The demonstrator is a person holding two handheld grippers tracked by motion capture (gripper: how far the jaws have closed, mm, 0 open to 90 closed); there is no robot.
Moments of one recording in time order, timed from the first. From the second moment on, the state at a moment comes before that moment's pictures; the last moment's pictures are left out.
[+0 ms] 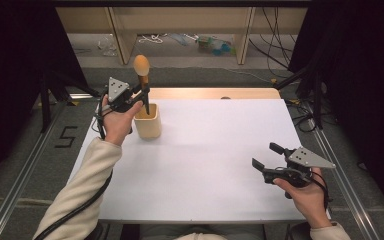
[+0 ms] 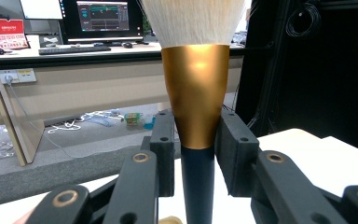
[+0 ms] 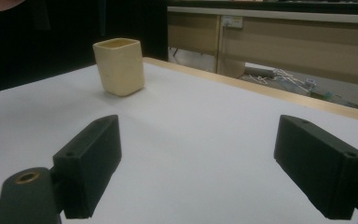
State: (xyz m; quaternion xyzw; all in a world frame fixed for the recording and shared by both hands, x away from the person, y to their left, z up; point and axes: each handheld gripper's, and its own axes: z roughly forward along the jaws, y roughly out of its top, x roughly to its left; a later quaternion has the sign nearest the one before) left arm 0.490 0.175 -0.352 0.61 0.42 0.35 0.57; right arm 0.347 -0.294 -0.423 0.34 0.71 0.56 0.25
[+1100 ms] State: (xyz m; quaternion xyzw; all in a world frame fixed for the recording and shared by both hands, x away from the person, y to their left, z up) left arm 0.501 0.174 -0.356 0.61 0.42 0.35 0.57; right arm 0.347 -0.294 -0.424 0.34 0.71 0.57 0.24
